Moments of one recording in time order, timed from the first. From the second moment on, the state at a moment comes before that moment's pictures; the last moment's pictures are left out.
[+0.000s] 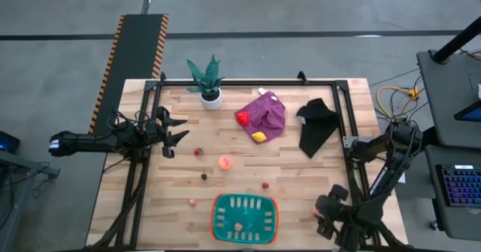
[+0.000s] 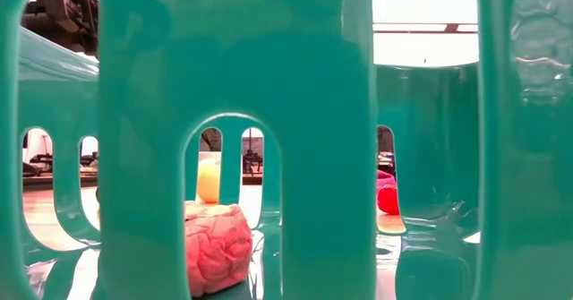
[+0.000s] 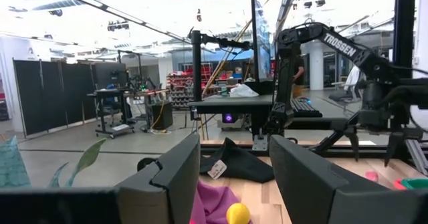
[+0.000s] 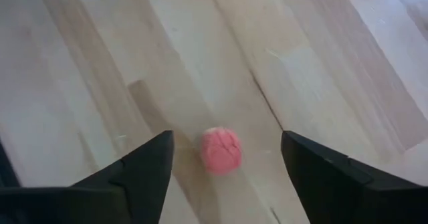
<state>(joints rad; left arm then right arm) 0.02 0.22 0.04 0.39 -0.19 0.11 1.11 1.68 1.03 -0.90 0.41 1.62</state>
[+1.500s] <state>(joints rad) 0.02 0.22 0.04 0.39 -0.19 0.11 1.11 1.68 0.85 -0.55 0.36 1.55</state>
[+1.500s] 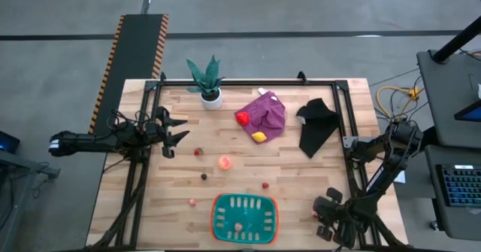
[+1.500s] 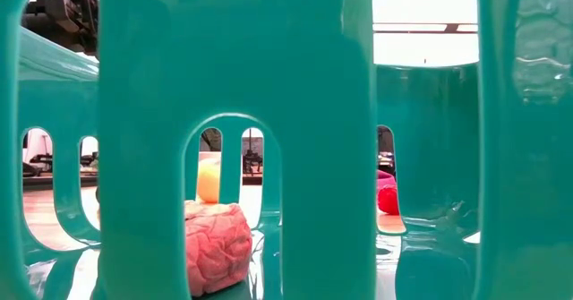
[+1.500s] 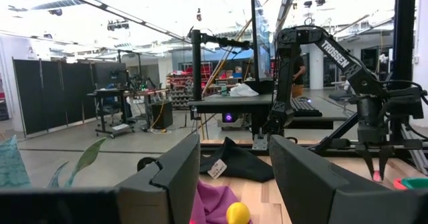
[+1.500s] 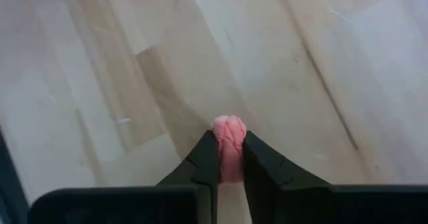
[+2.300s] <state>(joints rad) 0.02 0.22 0.04 0.39 -0.19 0.11 0.83 1.67 1.16 -0.48 0.70 0.77</state>
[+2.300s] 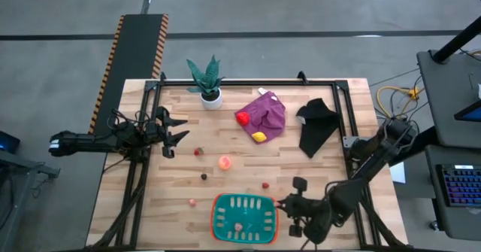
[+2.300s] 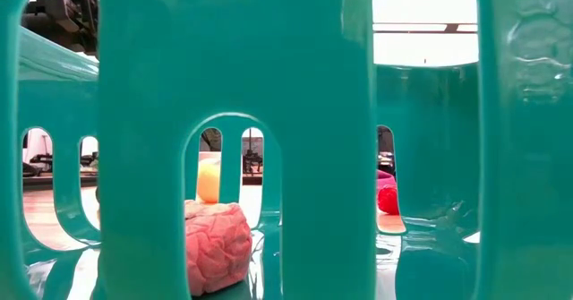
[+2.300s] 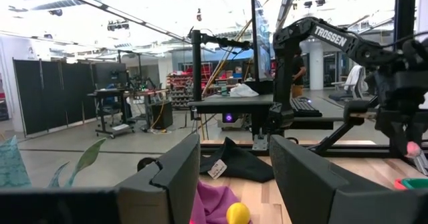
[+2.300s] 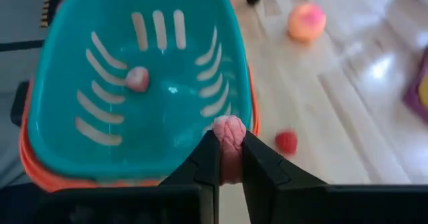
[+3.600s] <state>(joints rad) 0.02 0.22 0.04 0.39 -0.19 0.11 0.59 1.75 1.22 -0.36 0.21 0.45</state>
